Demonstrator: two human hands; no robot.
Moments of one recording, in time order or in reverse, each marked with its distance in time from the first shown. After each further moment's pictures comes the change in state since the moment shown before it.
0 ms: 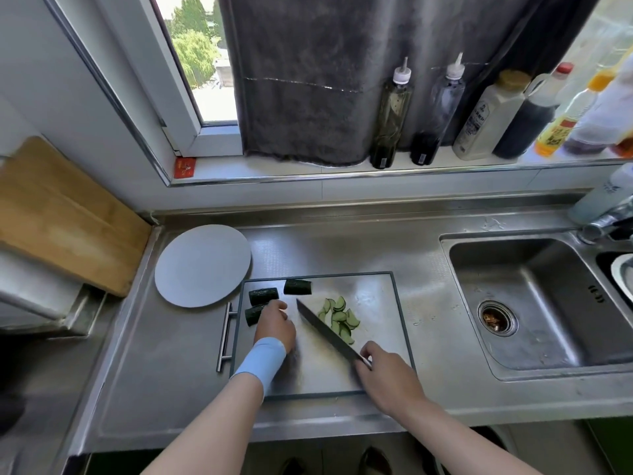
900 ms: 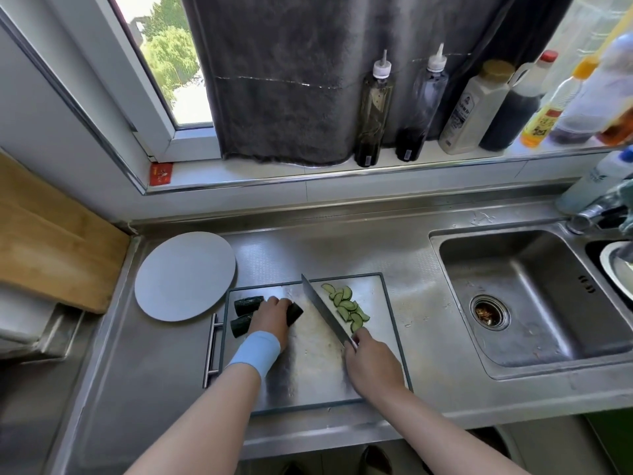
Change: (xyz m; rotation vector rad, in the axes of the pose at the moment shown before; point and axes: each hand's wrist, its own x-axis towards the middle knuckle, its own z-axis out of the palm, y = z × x) left_hand 0.033 0.019 0.006 0.644 -0.122 0.329; right_hand 0.033 -0.015 0.001 0.050 0.144 0.092
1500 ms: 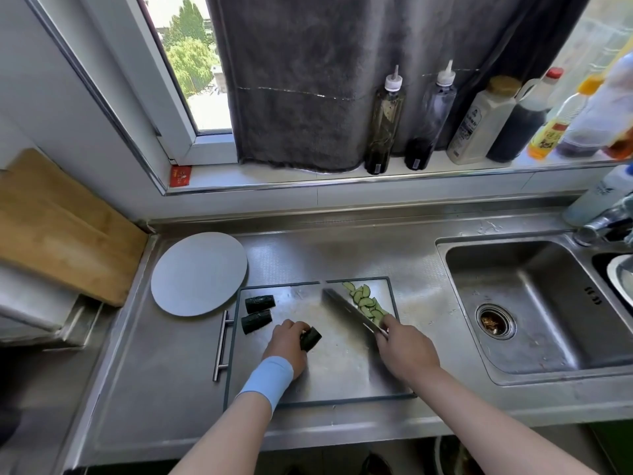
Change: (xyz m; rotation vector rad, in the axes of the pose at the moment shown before) left_hand -0.050 0.006 0.024 -0.258 -0.019 0.000; right_hand 0.025 0.036 -0.033 -0.219 0.026 -0.092
